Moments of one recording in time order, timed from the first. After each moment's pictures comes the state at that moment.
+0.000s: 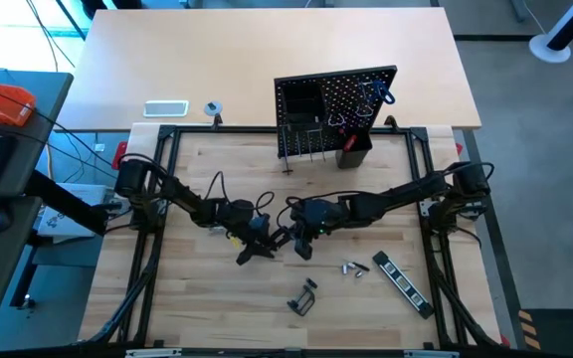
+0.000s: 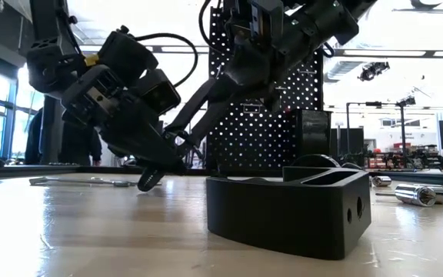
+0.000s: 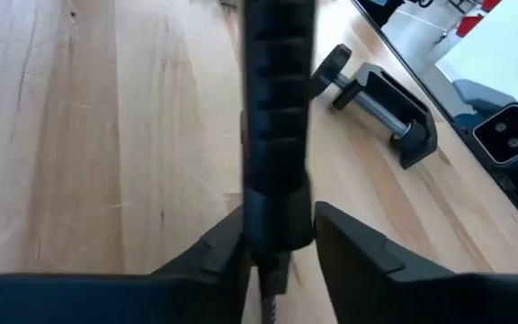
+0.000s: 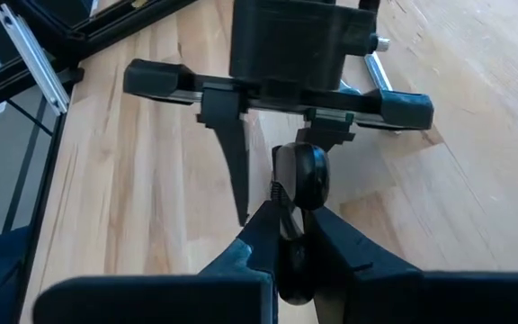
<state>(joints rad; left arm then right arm) -0.04 1.84 0.52 0.81 0.44 -0.21 0.12 1.74 1.05 0.04 -0.01 0.46</state>
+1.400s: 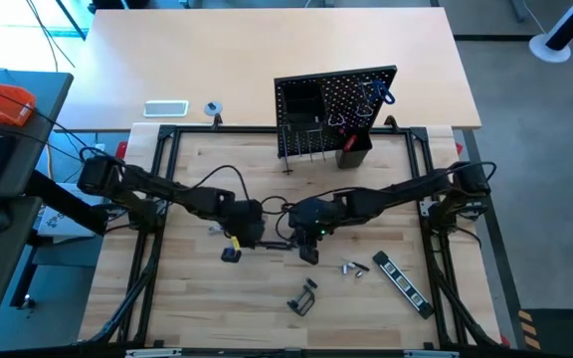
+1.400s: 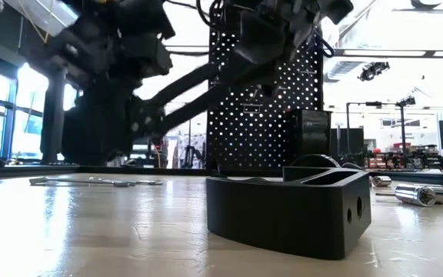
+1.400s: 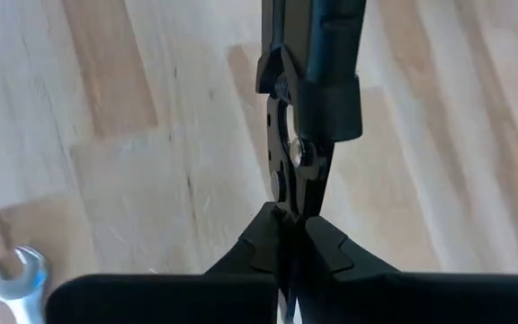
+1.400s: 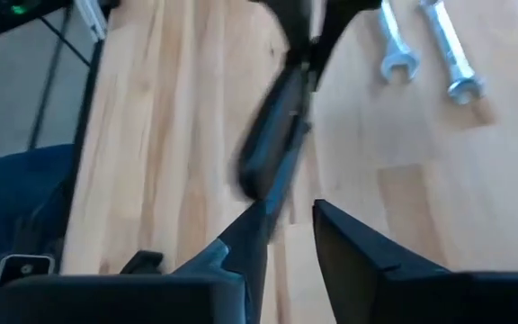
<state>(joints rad) -0.09 1.56 0.86 -0.41 0.25 0.13 0.13 1.74 1.20 -0.24 -0.15 0.35</state>
